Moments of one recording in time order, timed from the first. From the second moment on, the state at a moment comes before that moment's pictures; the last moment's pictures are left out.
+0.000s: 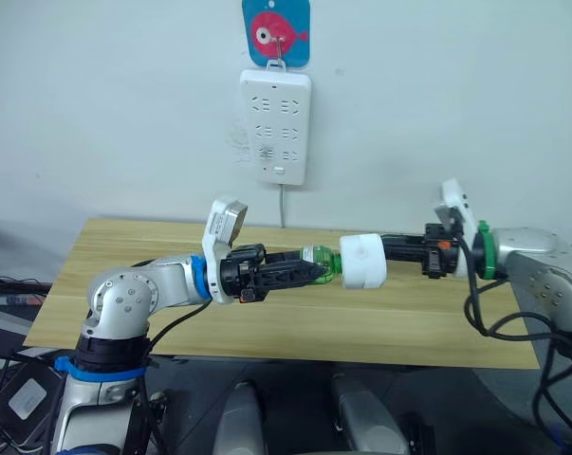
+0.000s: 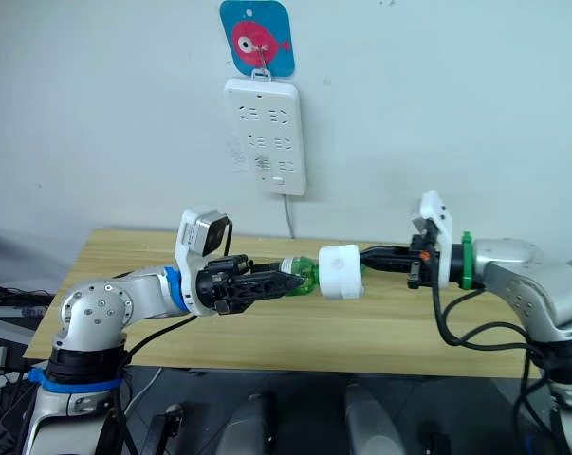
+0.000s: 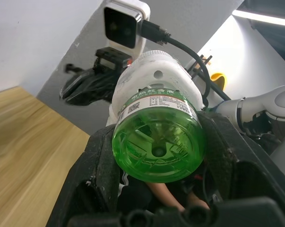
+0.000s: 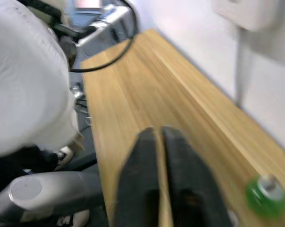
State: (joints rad) left arm -0.48 0.52 0.08 -0.22 -1.26 1.18 -0.85; right arm -0.52 -0.79 0.11 -0.23 0.78 0.74 0.98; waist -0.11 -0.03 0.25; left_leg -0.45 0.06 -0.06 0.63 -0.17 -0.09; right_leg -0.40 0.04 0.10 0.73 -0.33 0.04
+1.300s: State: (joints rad) left arm -0.43 0.49 0.07 -0.22 -1.20 1.15 -0.84; right arm -0.69 -0.64 0.02 -0.30 1.08 1.02 0.78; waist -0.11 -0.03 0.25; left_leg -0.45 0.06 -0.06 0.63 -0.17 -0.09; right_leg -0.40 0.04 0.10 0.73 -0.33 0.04
